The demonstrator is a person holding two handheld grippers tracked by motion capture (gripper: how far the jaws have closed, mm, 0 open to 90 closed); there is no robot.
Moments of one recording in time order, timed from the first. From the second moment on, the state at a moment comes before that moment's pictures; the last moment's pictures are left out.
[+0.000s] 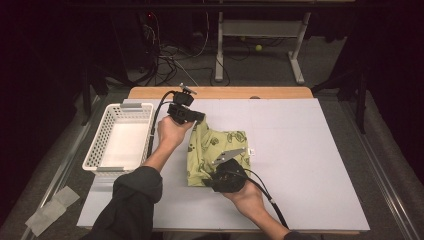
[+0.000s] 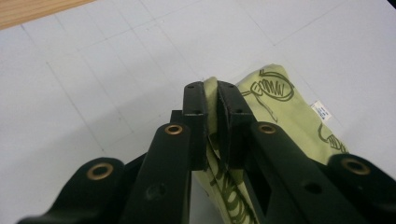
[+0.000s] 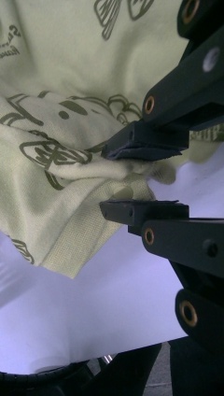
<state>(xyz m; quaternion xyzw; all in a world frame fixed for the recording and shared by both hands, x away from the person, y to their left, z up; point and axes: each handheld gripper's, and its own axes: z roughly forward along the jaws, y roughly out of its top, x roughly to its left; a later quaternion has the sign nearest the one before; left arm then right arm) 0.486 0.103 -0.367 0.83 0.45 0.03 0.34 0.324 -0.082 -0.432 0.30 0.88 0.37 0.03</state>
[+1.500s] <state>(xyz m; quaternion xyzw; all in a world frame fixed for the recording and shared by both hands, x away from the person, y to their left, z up) 0.501 0.029 -0.384 0.85 0.42 0.02 0.33 0.316 -0.144 -0.429 0.34 0.87 0.36 0.06</state>
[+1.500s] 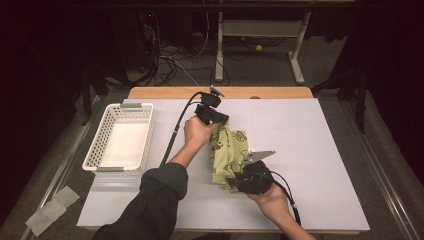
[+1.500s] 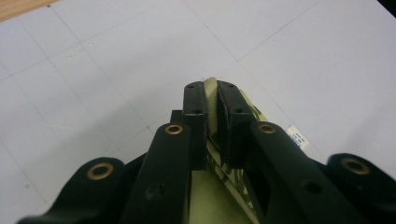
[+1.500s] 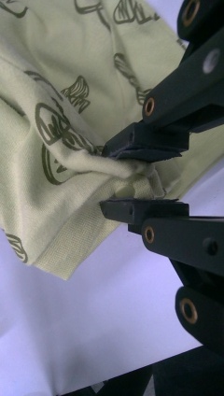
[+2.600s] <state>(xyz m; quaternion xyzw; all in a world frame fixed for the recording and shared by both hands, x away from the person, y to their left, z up) 0.500 0.001 -0.409 0.87 0.40 0.02 0.30 0.313 -0.166 -0.439 0.36 0.86 0.35 0.04</state>
